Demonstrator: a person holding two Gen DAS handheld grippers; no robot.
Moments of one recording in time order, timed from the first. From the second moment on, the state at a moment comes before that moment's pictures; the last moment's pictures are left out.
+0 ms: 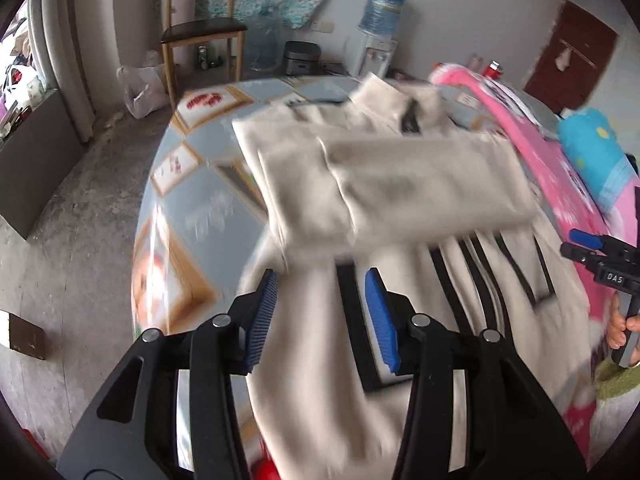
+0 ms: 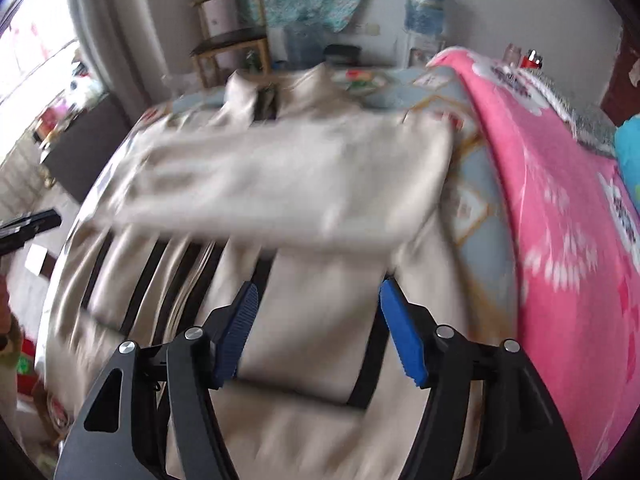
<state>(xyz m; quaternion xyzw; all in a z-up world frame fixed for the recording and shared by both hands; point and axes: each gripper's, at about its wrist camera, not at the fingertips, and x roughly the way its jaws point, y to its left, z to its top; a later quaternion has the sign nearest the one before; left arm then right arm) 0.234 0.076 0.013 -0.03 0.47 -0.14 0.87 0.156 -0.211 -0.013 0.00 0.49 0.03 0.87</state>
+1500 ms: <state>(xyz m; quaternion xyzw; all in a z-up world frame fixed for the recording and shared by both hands) 0.089 0.102 -0.047 -0.10 0.49 -0.05 0.87 0.007 -0.307 -0.054 0.12 0.44 -0.13 0.88</state>
